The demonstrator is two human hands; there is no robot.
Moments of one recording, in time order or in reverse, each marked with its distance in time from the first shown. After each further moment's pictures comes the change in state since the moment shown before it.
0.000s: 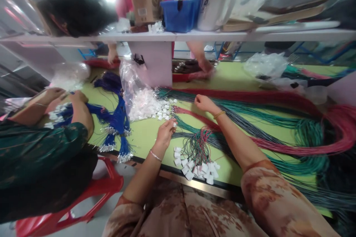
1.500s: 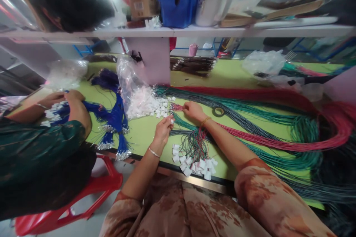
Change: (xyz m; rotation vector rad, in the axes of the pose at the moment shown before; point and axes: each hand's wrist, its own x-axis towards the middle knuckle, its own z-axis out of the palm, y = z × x) left_hand 0.005 -0.002 0.000 -0.022 0.021 0.026; right_hand -0.027 -0.034 0.043 0.052 -0.010 -0.065
